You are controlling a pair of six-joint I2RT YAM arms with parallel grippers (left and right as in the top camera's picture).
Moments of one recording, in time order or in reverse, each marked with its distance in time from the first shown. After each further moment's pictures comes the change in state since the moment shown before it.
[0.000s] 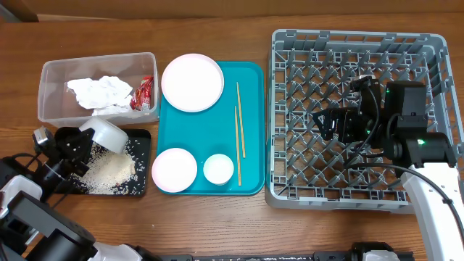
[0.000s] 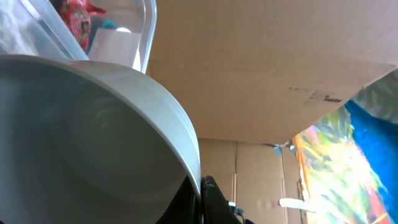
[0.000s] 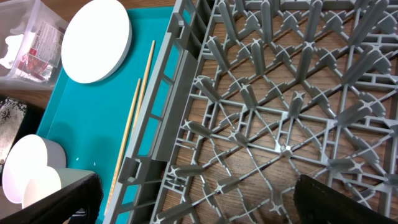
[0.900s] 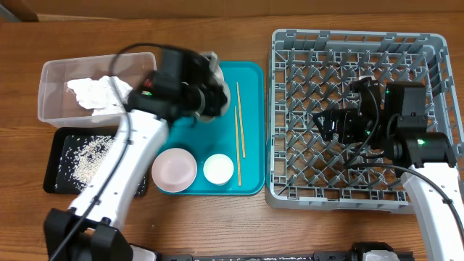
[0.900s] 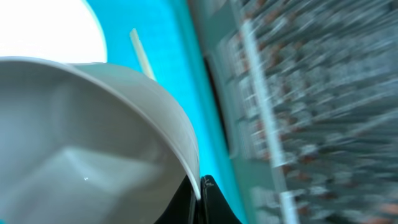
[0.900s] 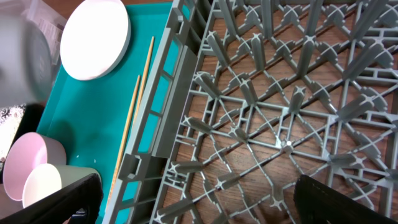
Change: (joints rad) left arm -1.250 -0.116 0.460 -0.156 -1.209 0.027; right arm 0.000 0.000 0.000 -0.014 0.000 0.000
